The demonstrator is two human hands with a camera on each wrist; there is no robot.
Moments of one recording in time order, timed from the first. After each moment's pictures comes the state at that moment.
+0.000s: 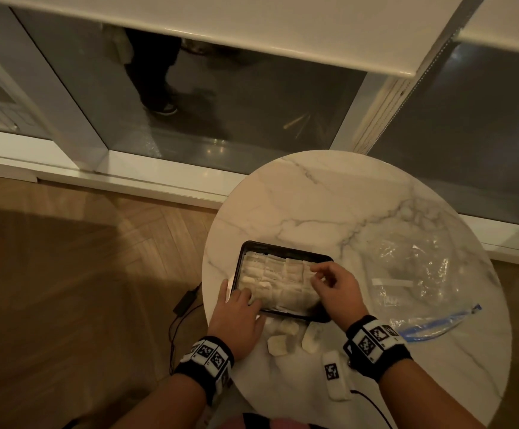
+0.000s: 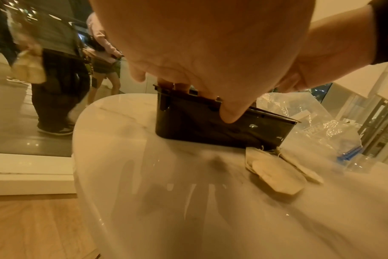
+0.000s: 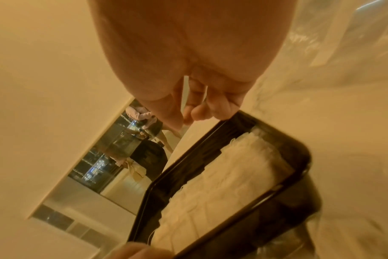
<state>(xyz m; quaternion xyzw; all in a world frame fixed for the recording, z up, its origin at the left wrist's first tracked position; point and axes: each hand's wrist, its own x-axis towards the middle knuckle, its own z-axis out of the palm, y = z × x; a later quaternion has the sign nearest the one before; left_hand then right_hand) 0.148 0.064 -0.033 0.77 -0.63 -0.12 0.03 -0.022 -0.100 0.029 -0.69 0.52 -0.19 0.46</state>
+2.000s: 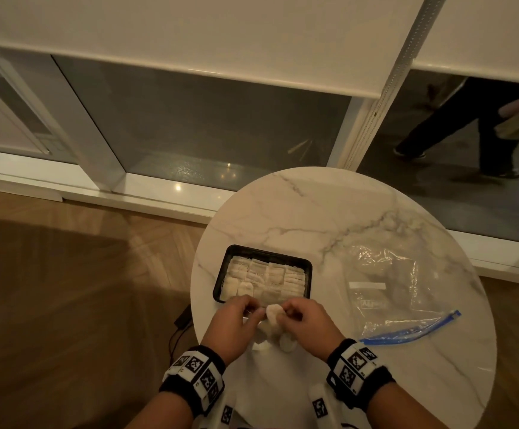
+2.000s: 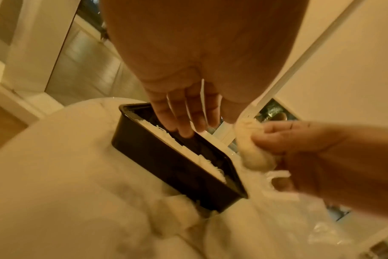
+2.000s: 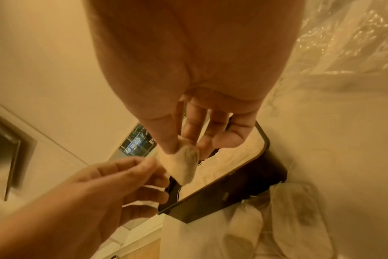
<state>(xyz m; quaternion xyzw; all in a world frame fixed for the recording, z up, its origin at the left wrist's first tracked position) 0.088 0.061 0.034 0.79 -0.43 -0.29 0.33 -0.070 -0.062 0.040 -0.75 0.38 -0.05 0.55</state>
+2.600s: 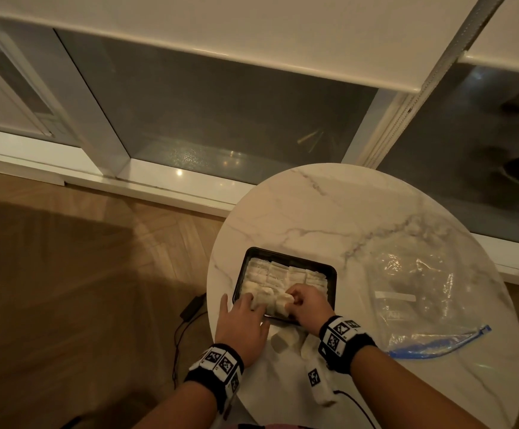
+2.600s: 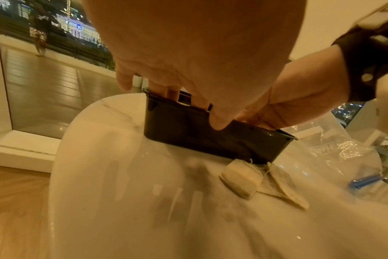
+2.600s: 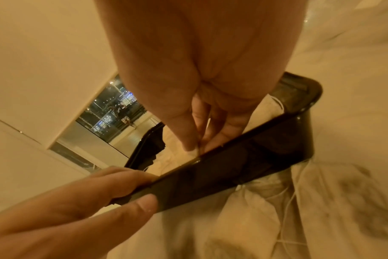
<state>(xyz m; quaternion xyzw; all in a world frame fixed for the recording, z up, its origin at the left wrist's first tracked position) 0.122 0.059 -0.002 0.82 -0.53 -0.20 -0.03 0.005 -0.089 -0.003 -0.76 0.47 0.05 0.45</state>
